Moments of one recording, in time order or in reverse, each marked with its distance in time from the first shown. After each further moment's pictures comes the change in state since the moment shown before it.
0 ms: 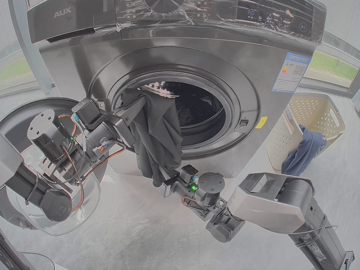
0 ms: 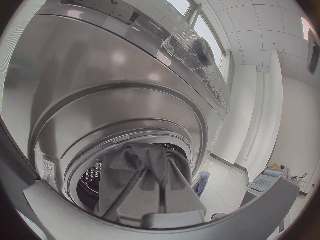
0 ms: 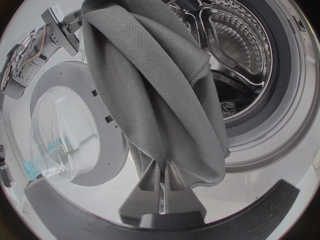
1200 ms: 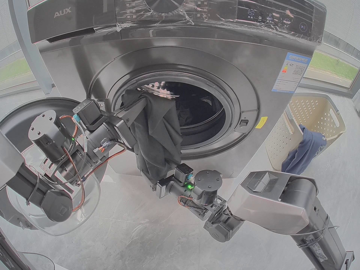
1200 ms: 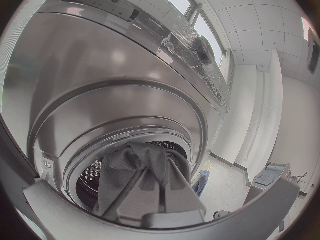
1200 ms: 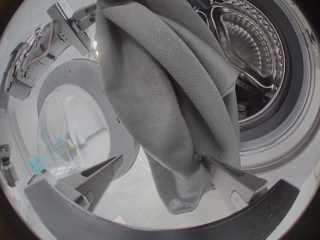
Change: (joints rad) left arm -0.002 0.006 0.001 0.000 0.000 0.000; right arm 0.020 -0.034 -0.006 0.049 0.044 -0.029
